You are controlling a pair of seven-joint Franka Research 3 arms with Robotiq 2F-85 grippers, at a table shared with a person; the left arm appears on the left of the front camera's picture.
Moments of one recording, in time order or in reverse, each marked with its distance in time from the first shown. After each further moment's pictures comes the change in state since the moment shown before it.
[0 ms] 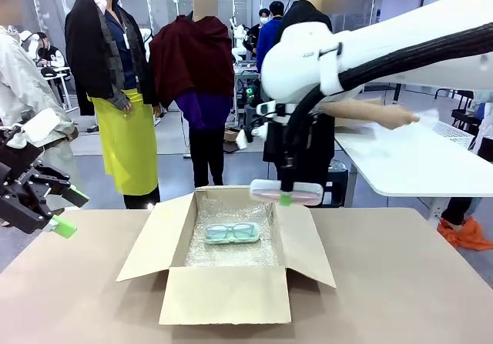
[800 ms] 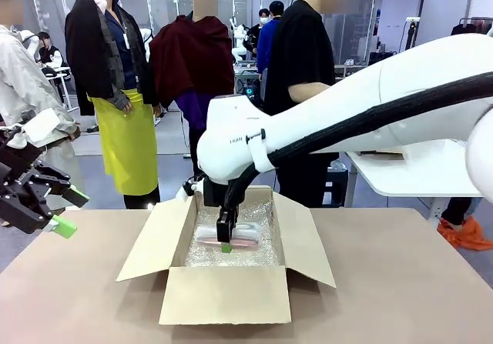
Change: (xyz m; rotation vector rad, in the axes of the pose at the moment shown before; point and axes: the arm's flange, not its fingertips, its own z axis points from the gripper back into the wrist) left arm 0.000 0.000 0.000 0.000 0.000 0.000; right arm 0.113 0.013 -0.129 -0.026 0.008 -0.007
